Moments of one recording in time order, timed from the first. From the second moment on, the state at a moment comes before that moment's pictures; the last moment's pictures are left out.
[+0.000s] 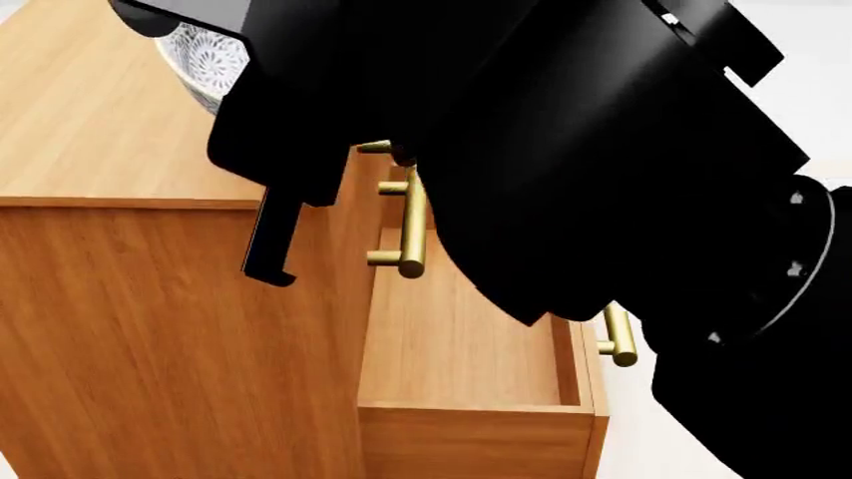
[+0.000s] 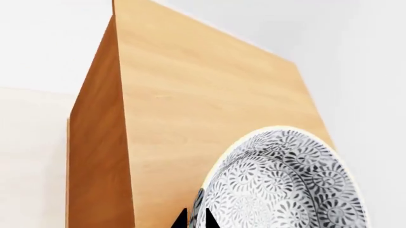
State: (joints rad) left arm 0.25 -0.33 -0.42 0.52 -0.59 0.19 -0.09; right arm 1.72 0.29 -0.96 0.02 0.44 1.11 -0.79
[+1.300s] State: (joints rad) left arm 0.26 -0.33 -0.41 0.52 -0.60 0.21 -0.09; right arm 1.68 0.24 -0.98 0.03 0.44 1.06 -0.73
